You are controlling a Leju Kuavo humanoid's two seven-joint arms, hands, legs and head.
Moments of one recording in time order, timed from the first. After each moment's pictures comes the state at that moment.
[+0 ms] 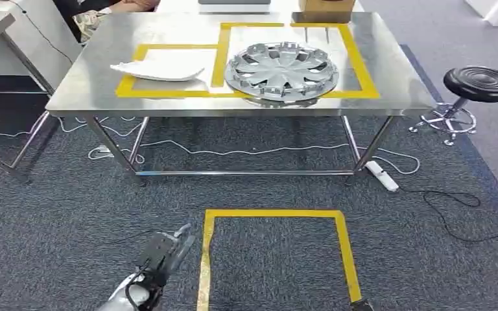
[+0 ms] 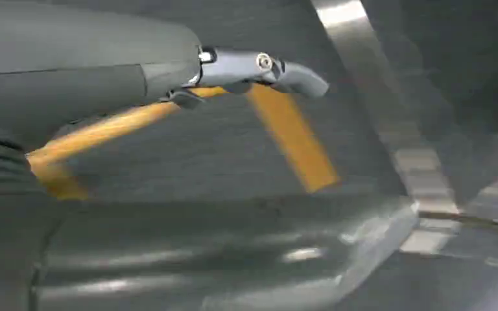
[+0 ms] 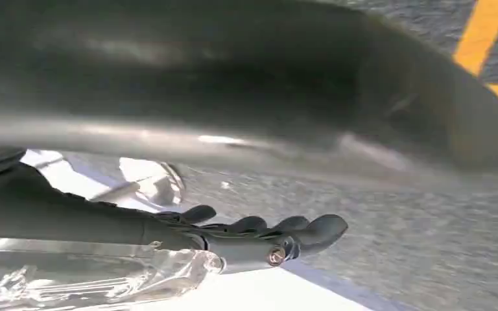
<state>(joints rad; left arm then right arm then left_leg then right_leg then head) -0.13 -0.14 -0.26 -0.56 0.04 -0.03 -0.41 -0.08 0.17 -0.92 -0.21 1.44 -0.45 0.03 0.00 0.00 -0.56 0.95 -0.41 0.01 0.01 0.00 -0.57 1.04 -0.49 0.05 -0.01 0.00</state>
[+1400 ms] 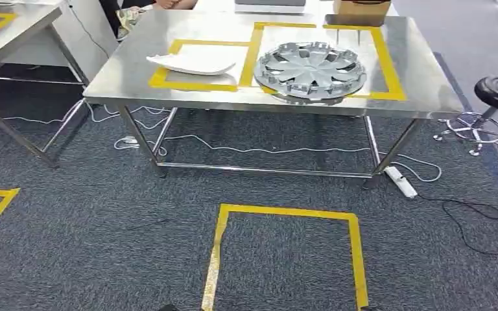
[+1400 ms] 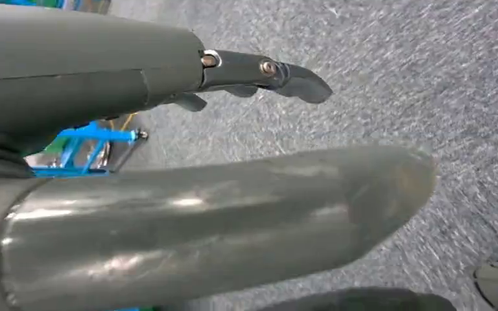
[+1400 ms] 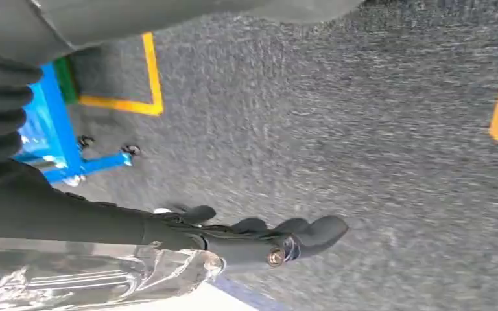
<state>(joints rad) -0.07 -0.13 -0.42 -0.19 -0.29 0.27 0.41 -0.09 0.18 -1.04 -0.21 1.30 -0.36 0.12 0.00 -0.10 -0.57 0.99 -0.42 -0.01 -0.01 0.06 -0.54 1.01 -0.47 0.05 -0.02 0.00</state>
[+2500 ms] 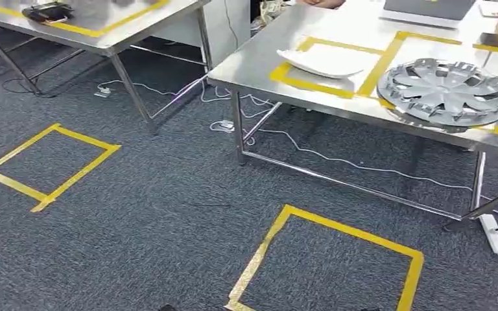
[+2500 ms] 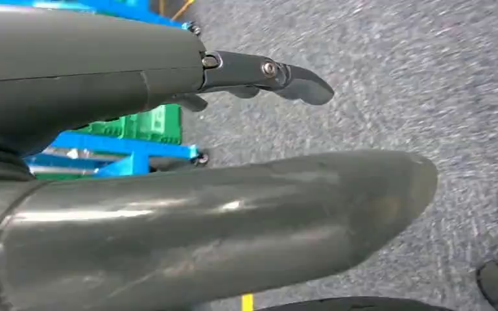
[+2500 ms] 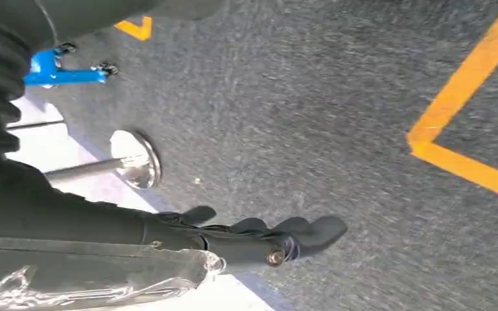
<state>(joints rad) -0.06 -0.13 -0.42 -0.18 -0.27 0.31 0.41 -0.09 0.19 -1.04 -0.21 1.32 -0.35 0.17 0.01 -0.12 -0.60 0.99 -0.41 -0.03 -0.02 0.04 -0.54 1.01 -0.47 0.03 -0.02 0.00</state>
